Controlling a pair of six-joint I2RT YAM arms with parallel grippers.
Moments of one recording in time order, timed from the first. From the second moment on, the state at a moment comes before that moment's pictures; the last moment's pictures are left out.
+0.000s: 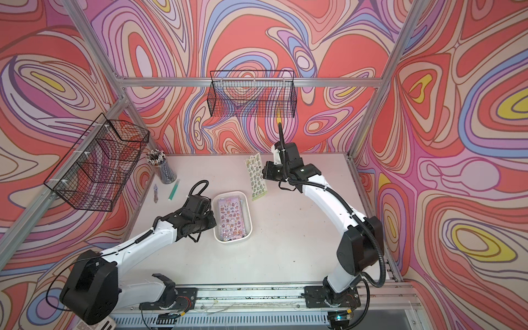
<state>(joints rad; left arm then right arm) -0.45 1.26 0.71 -0.44 -0.07 -0.74 0.39 1.64 1.50 -0.52 -0.31 0.51</state>
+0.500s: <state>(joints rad) -0.45 1.25 0.76 -0.50 -0.06 -0.69 0.10 1.85 1.47 -0.40 -0.61 0.44</state>
